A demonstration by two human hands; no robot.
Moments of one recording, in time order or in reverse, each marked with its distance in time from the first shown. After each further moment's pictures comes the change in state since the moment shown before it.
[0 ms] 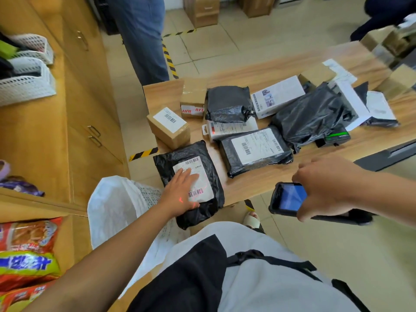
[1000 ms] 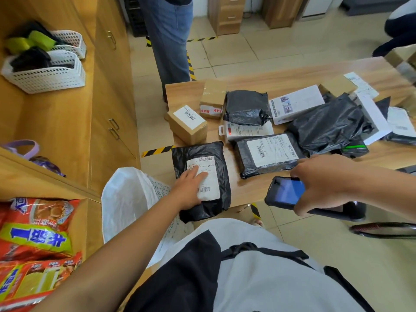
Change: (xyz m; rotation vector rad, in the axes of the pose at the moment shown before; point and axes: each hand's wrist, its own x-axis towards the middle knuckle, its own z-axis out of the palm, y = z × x) left_hand -0.008 -0.004 -0.009 0.009 -0.073 -0.081; right_hand 0.014 -0.027 -0.020 -0.103 0.003 -0.003
